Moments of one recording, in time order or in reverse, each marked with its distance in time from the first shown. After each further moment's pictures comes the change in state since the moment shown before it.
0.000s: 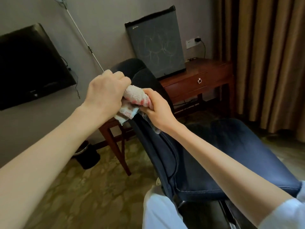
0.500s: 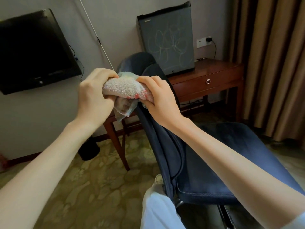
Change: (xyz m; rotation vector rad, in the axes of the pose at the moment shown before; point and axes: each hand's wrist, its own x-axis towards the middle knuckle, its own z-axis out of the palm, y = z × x) left_hand -0.049 -0.034 0.033 -0.556 0.376 -0.233; right_hand 0.006 -0.027 0.012 -0.253 0.059 -0.276
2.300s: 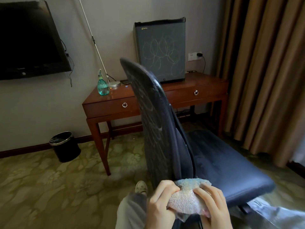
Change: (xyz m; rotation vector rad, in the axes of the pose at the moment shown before) left_hand -0.241 0.157 0.135 -0.525 -0.004 -0.267; right_hand -0.290 0.044 -0.083 -0.313 -0.085 0.295
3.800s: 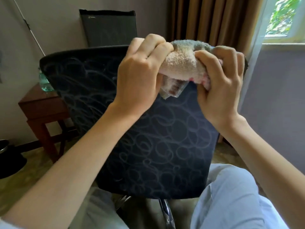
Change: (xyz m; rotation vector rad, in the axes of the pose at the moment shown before) left_hand 0.234 0.163 -0.015 0.231 0.206 0.631; right_hand 0.187 -0.054 -0.210 -0.454 0.601 -0.339
